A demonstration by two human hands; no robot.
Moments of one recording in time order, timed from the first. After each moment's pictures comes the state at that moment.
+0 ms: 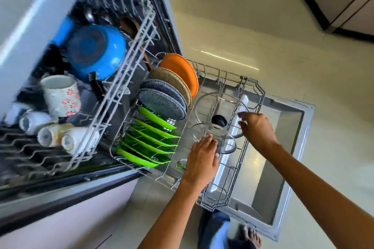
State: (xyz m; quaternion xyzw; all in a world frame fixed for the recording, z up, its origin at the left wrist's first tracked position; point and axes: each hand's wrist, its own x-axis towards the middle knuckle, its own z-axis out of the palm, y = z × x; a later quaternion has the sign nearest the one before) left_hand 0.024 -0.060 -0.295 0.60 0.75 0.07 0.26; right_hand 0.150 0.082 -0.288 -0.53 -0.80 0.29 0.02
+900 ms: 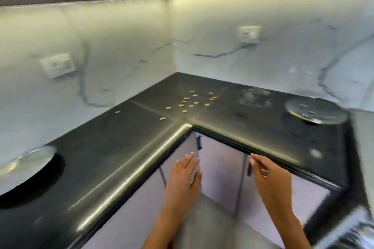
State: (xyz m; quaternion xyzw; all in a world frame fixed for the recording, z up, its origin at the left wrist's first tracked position) left_hand 0.150 -0.641 0.161 -0.12 0.91 0.21 -0.35; right_hand 0.039 -0.447 0.182 0.19 -0.84 0.47 0.18
